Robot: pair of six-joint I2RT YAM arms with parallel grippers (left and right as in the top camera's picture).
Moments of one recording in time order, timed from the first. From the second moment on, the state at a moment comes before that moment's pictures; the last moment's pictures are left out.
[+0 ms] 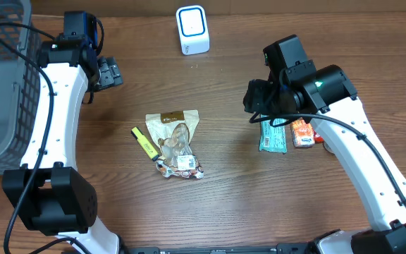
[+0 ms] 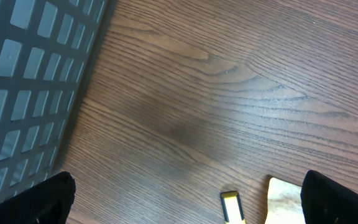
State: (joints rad) left arm 0.03 1.83 1.73 -1.13 -0.26 -0.36; right arm 0.40 1.59 1.59 -1.14 -0.09 0.54
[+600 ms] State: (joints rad) left arm 0.03 1.83 1.73 -1.13 -0.26 -0.36; right arm 0.62 1.86 1.59 -0.87 -0.15 0.52
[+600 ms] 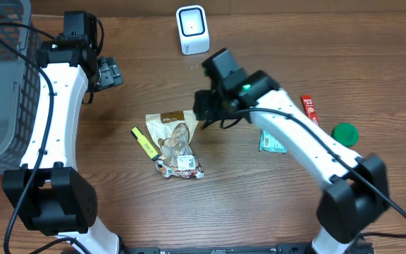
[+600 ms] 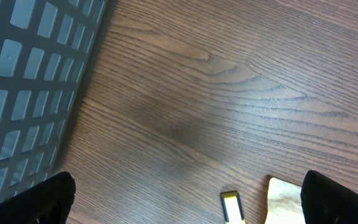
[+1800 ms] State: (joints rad) left arm 0.03 1.83 1.73 -1.13 -0.26 -0.36; right arm 0.71 2.10 1.58 -0.67 -0.12 0.46
